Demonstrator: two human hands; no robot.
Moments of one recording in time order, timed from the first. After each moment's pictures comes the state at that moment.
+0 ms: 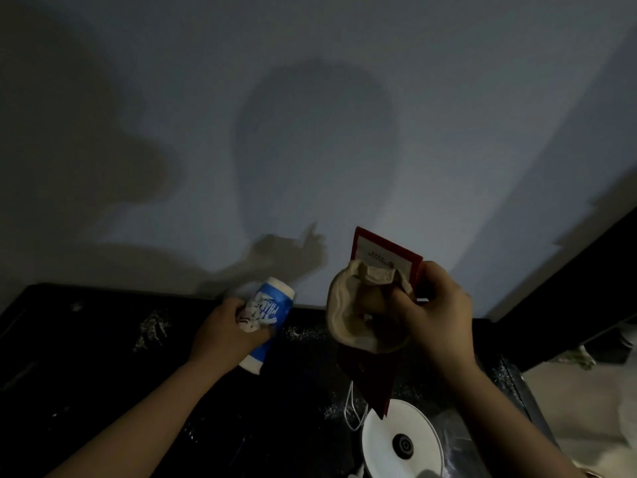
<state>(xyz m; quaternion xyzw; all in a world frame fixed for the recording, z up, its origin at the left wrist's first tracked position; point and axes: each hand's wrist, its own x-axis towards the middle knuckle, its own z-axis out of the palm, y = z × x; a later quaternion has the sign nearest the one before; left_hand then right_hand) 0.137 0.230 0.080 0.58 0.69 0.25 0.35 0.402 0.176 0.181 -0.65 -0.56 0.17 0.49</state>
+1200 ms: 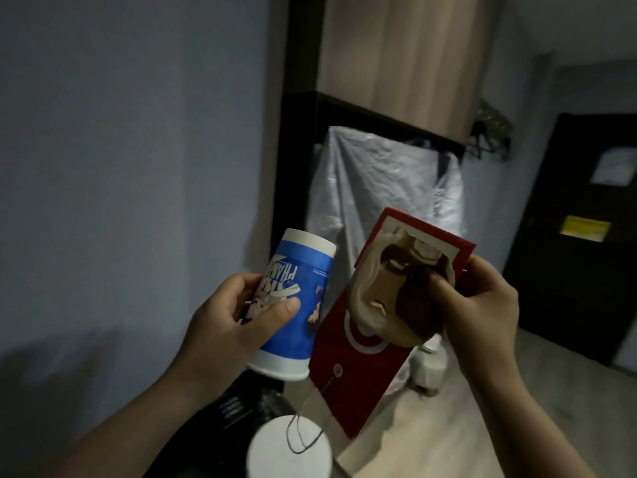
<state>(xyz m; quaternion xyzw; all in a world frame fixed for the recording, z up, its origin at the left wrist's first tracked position) 0.409 -0.023 0.376 0.71 0.14 0.40 0.57 0.583 -0.206 0.407 -0.60 -0.35 -0.16 0.71</state>
